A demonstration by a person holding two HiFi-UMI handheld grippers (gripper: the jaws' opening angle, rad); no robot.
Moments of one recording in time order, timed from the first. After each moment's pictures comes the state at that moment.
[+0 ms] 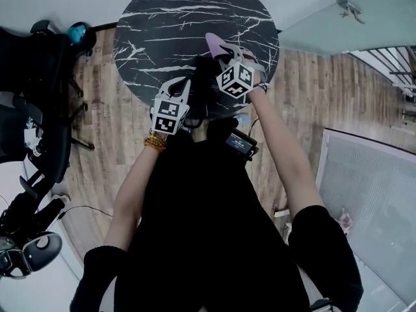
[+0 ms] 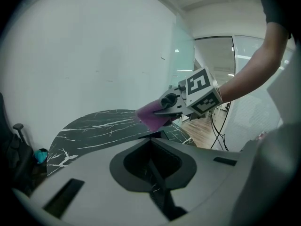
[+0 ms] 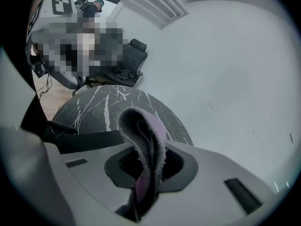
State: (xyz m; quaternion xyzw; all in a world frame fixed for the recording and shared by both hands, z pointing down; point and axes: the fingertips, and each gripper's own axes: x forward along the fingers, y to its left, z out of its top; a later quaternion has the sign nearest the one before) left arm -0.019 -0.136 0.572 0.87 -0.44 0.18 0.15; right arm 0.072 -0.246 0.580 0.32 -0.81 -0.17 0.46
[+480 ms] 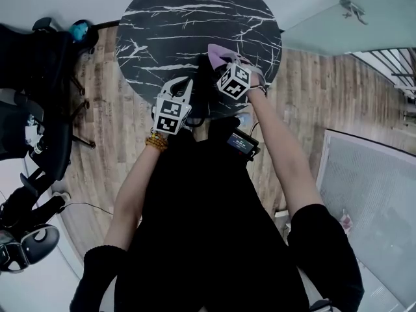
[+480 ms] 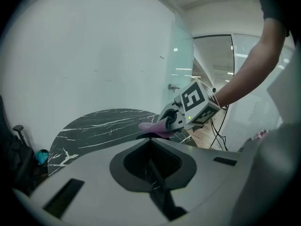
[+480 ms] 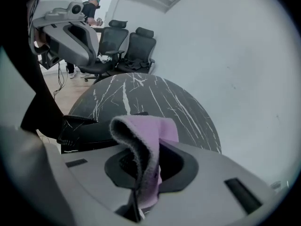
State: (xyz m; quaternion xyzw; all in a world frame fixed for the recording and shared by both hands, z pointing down) left arm -0.019 -0.132 0.578 0.87 -0.43 0.19 0.15; right arm 0.080 -0.217 0.649 0.25 -0.80 -0.08 0.53
